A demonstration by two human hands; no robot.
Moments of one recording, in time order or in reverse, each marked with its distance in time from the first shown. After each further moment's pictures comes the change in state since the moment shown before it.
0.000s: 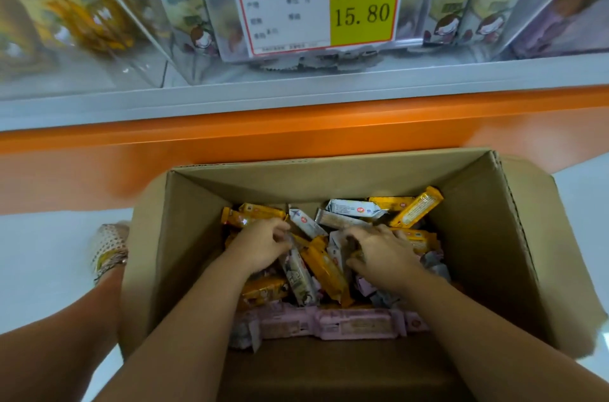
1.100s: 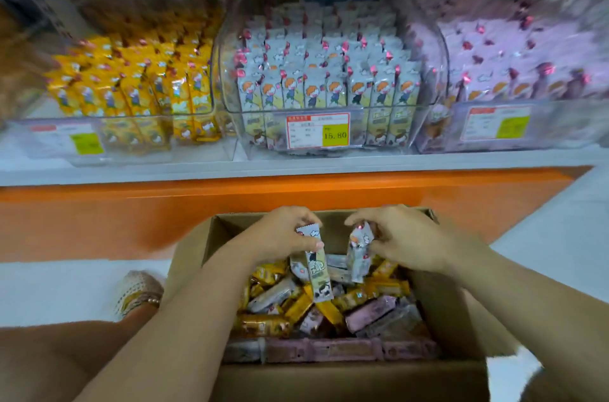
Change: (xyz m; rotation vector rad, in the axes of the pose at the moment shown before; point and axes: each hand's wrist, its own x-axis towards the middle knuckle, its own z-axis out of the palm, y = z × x) left_hand -0.111 0.098 -0.080 -0.053 0.095 0.409; right_hand -0.103 -0.021 -0.163 0.033 0.253 -0.298
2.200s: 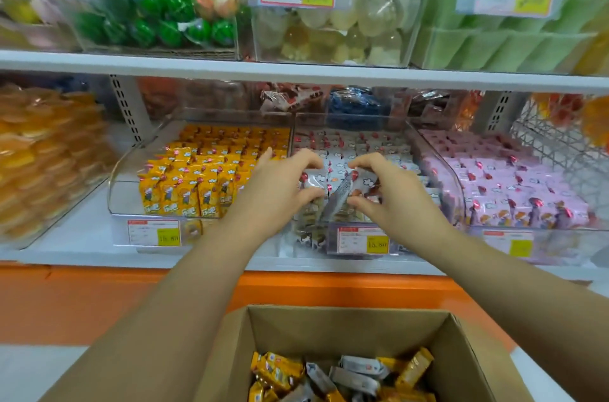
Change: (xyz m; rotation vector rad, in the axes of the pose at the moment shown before) left_hand -0.056 0.085 -0.162 0.414 0.733 0.343; right_hand 0.046 -0.128 -0.130 0.055 0.645 -0.086
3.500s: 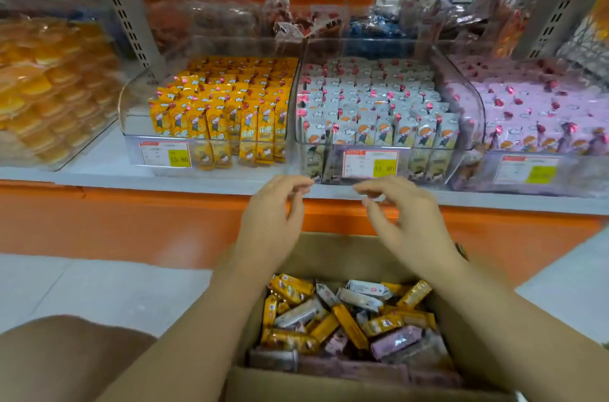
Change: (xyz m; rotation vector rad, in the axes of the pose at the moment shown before) left_hand -0.114 -0.009 0.085 -0.296 0.210 -0.161; right_hand -0.099 0.034 0.057 0.197 0.098 -0.142
